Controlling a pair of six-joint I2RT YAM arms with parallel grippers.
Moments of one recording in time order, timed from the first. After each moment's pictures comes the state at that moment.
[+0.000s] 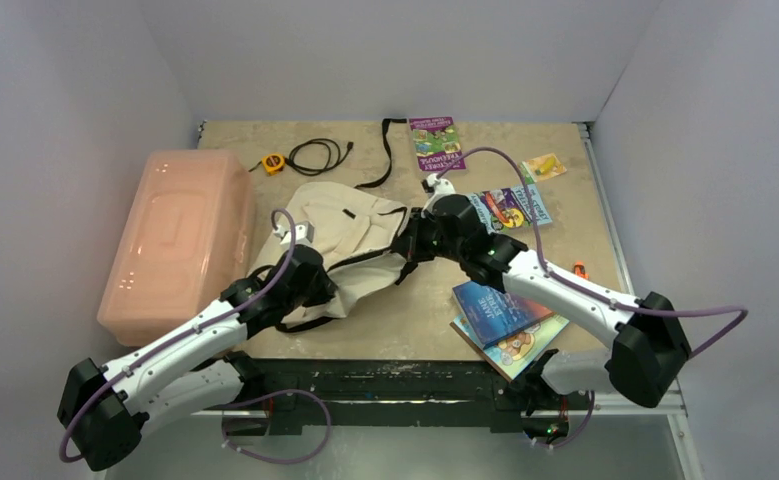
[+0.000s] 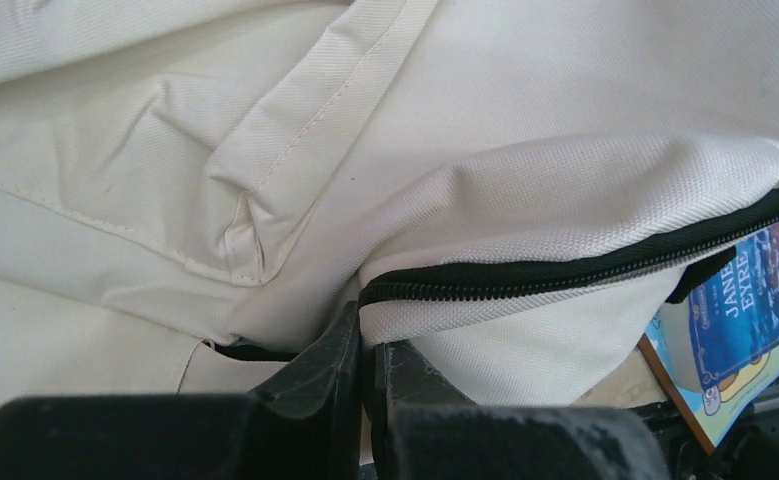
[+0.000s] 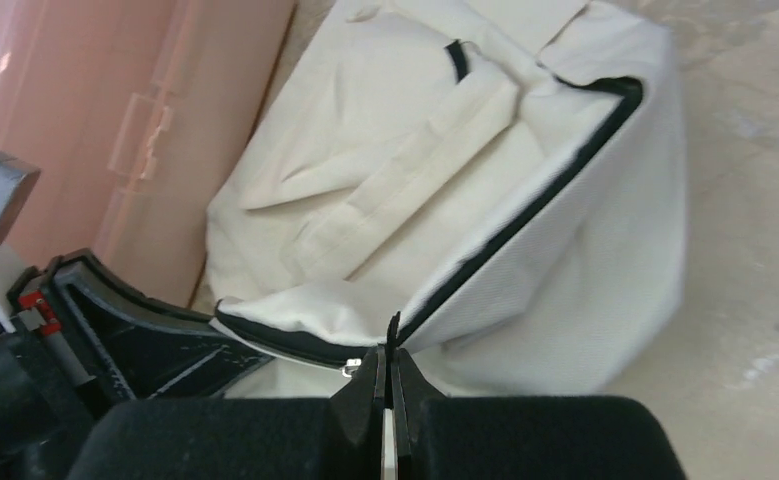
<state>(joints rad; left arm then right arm) -0.74 0.92 0.62 -0.50 -0.27 -0.86 0.77 1.35 0.96 -0.12 -0.08 0.64</state>
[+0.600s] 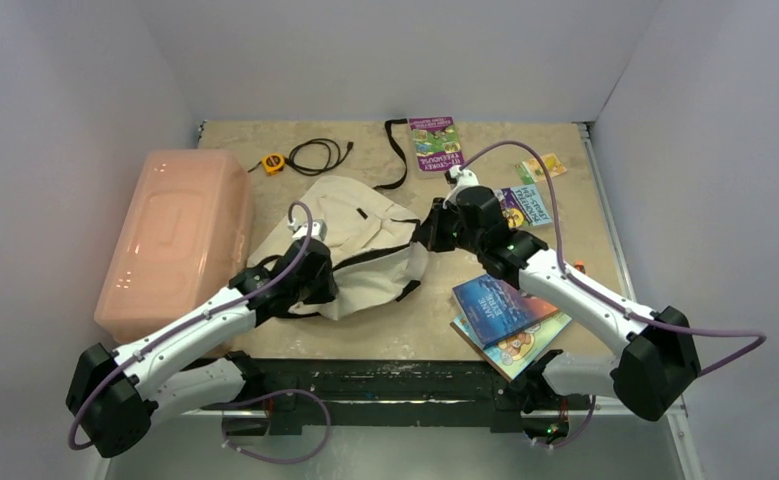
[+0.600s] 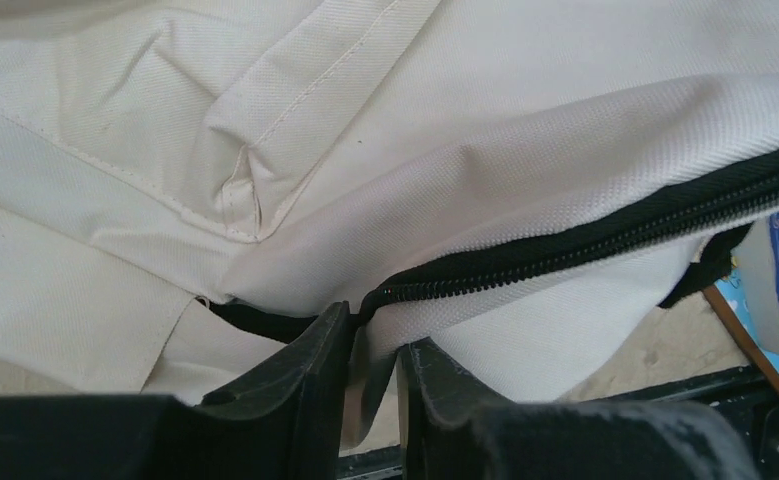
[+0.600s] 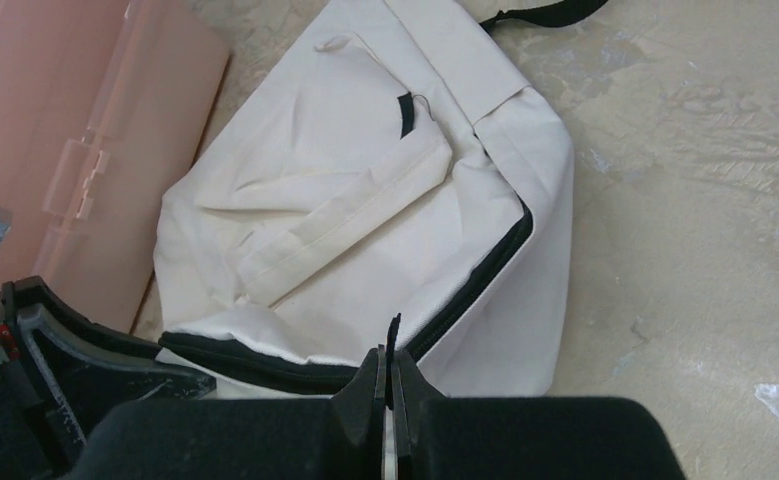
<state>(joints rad) -0.73 1.01 0.66 -0.55 -0.24 -0.75 0.65 1.25 0.92 -0.18 -0.02 0.55</state>
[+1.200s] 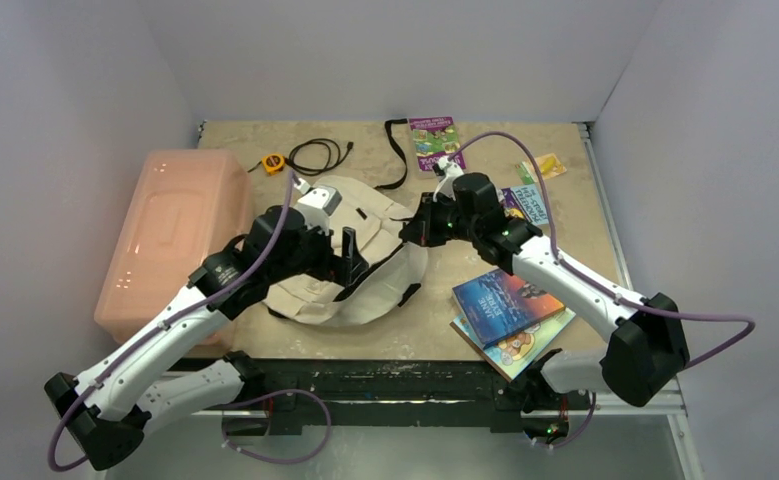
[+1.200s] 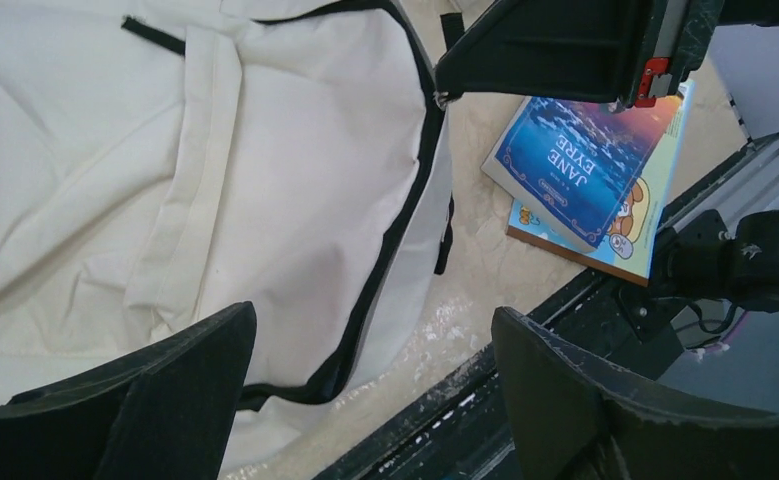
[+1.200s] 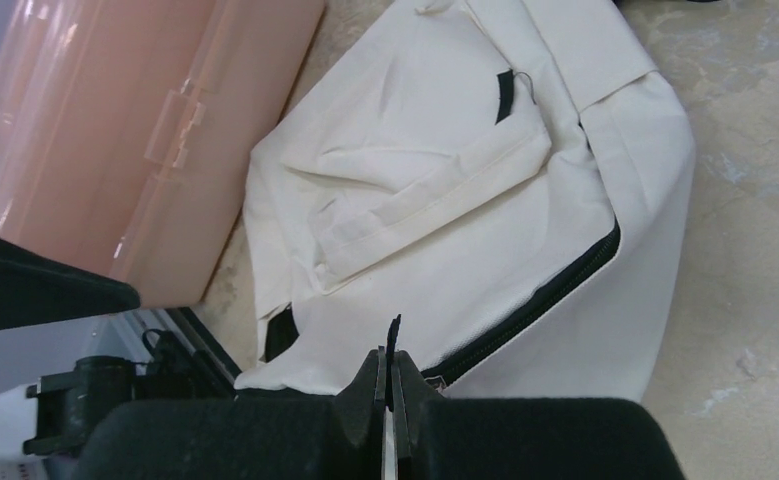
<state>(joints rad) -0.73 0.93 0.99 -0.64 0.03 -0.41 0.62 1.33 1.00 -0.19 -0.26 0.53</state>
